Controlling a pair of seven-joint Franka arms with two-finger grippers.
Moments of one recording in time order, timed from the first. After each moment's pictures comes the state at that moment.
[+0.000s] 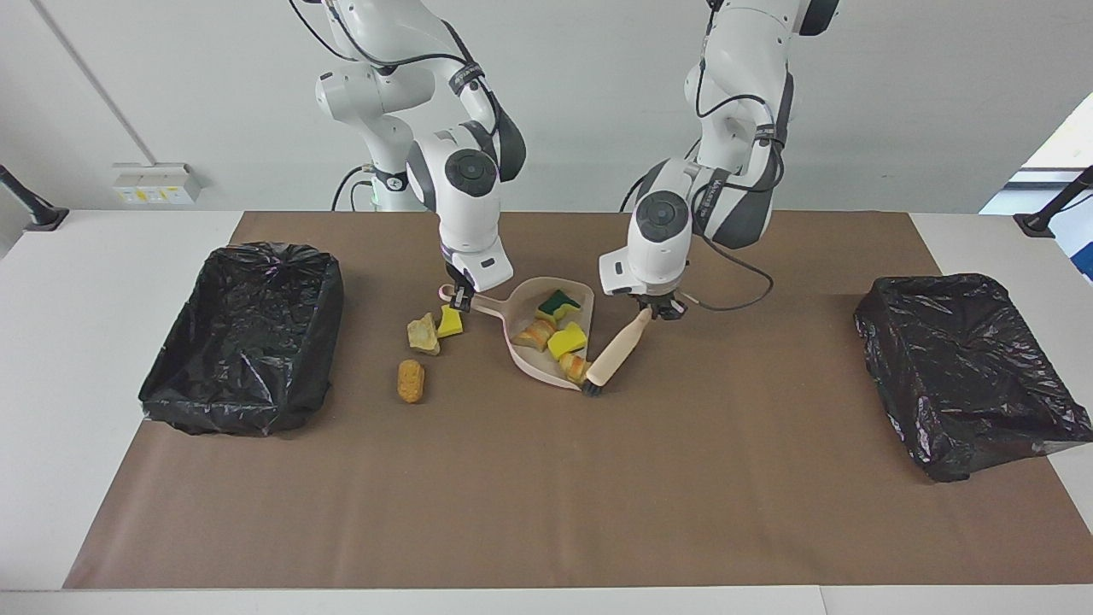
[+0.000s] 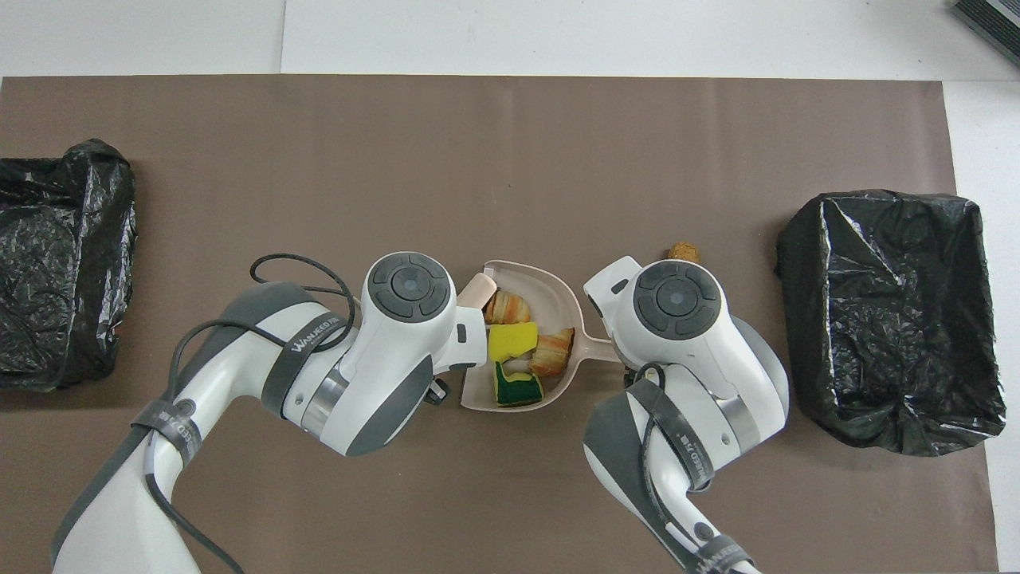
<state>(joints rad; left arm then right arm) -0.56 0.16 -0.10 -1.97 0.03 1.86 0.12 0.35 0.12 0.10 -2.07 -0.10 2.04 -0.85</state>
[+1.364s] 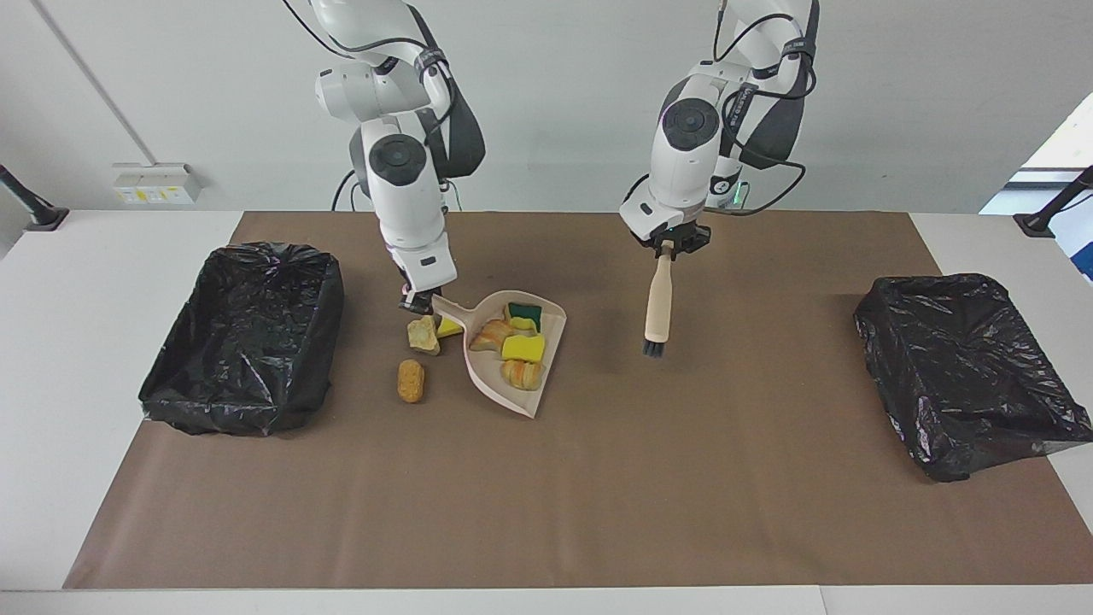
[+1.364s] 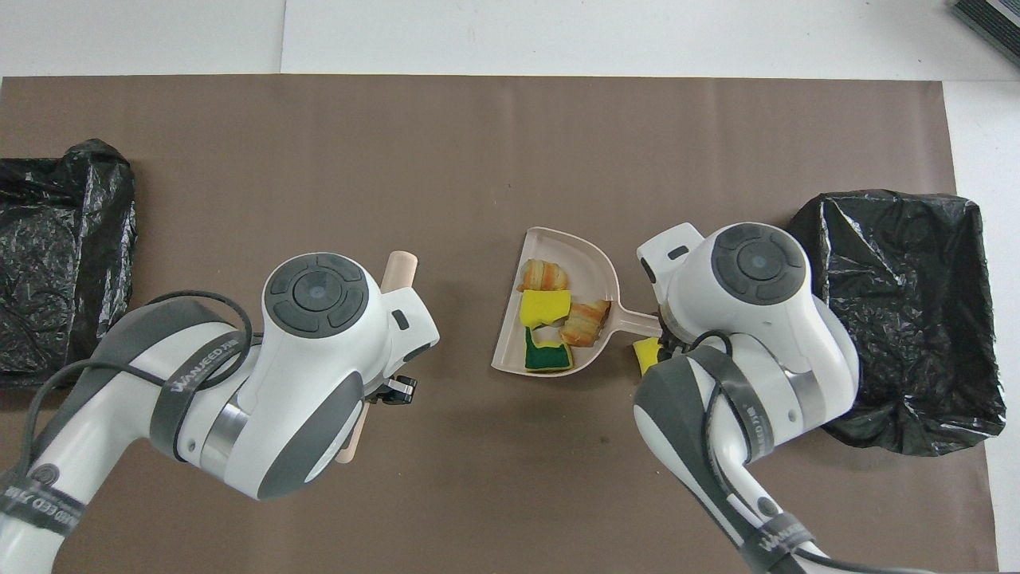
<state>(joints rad) -0.53 -0.14 -0.08 -2.14 0.00 1.76 -0.43 0.04 0.04 0.09 -1.92 0.06 1.90 -1.06</state>
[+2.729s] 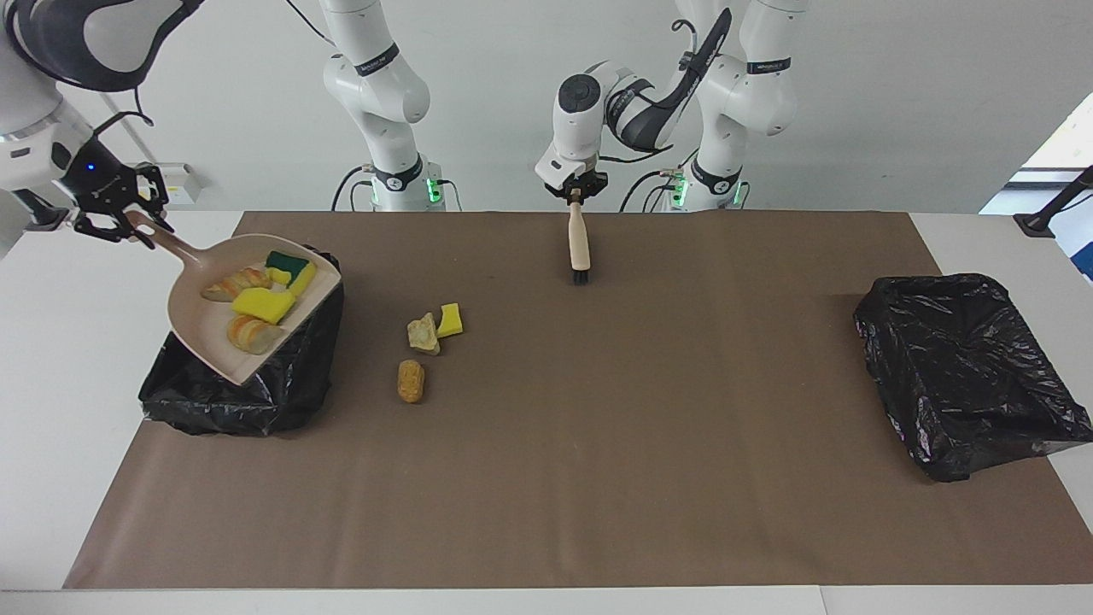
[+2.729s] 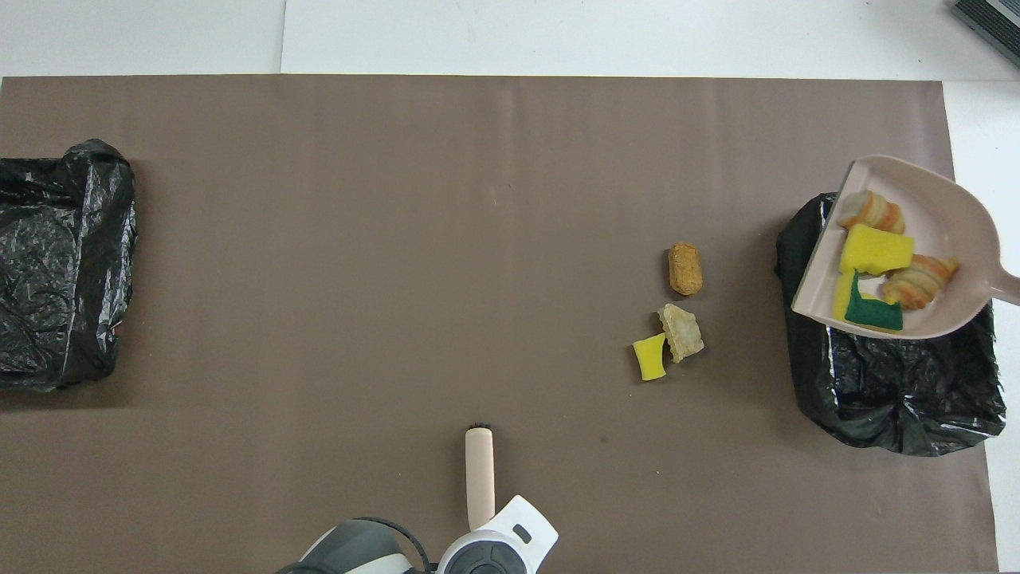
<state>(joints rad) -0.98 -0.13 -0.10 -2.44 -0.27 2.10 -0.85 -0.53 0.03 -0.04 -1.64 0.06 1.62 -1.63</state>
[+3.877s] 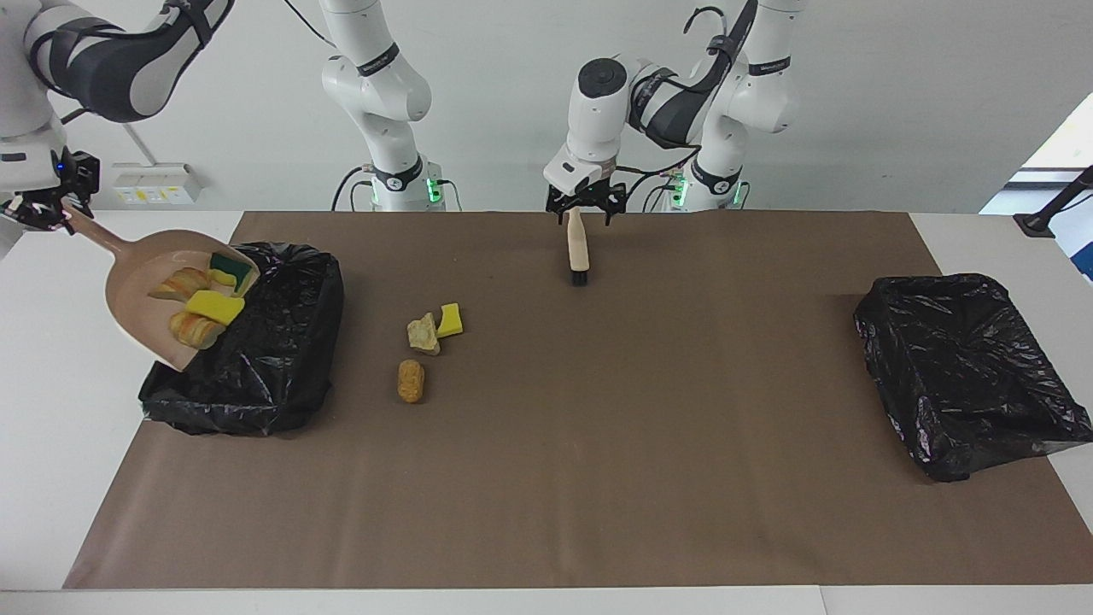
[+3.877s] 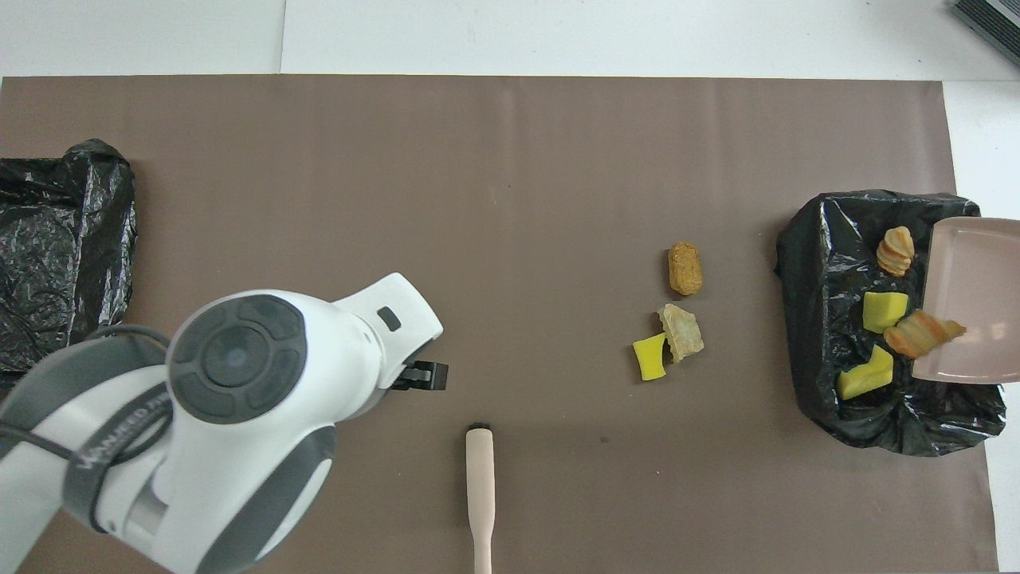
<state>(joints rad) -0.49 -0.11 -0.05 -1.90 -0.02 1.81 -0.35 -0.33 0.04 -0.06 -1.69 -0.48 1.77 -1.56</state>
